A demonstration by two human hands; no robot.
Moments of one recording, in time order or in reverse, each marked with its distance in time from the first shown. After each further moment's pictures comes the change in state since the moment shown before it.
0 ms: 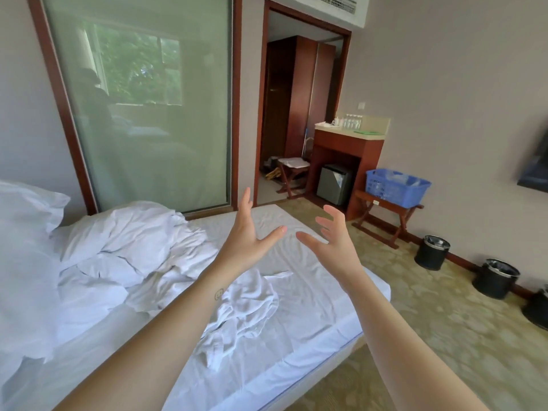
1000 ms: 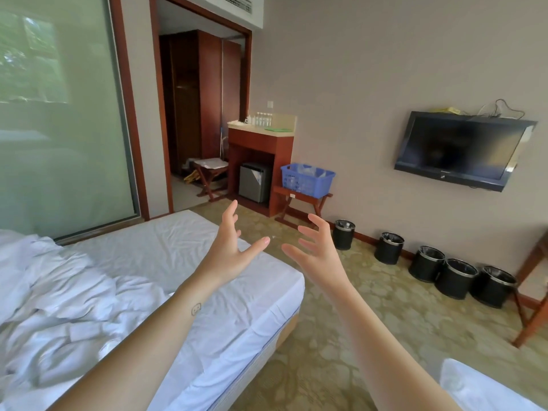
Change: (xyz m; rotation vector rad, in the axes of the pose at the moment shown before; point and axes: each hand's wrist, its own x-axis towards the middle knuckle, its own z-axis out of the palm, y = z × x) left_hand 0.036 0.048 0.213 -0.127 -0.264 0.035; right_hand -0.005 0.078 -0.199 -0.072 0.214 0.055
